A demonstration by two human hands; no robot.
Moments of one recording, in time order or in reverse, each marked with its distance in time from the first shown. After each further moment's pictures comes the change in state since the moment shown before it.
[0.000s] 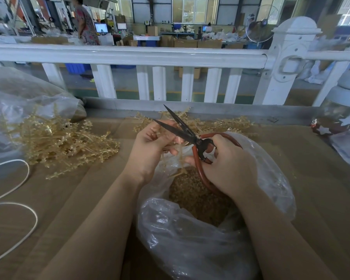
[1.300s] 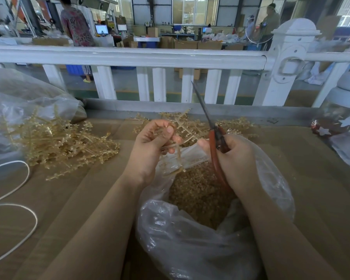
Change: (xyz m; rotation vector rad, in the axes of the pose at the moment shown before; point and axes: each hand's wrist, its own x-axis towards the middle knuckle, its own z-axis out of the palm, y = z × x) left_hand 0.001 -0.002 0.001 -0.072 0.056 -0.040; right_hand 0.005 -0.002 -0.007 0.586 0.058 0.355
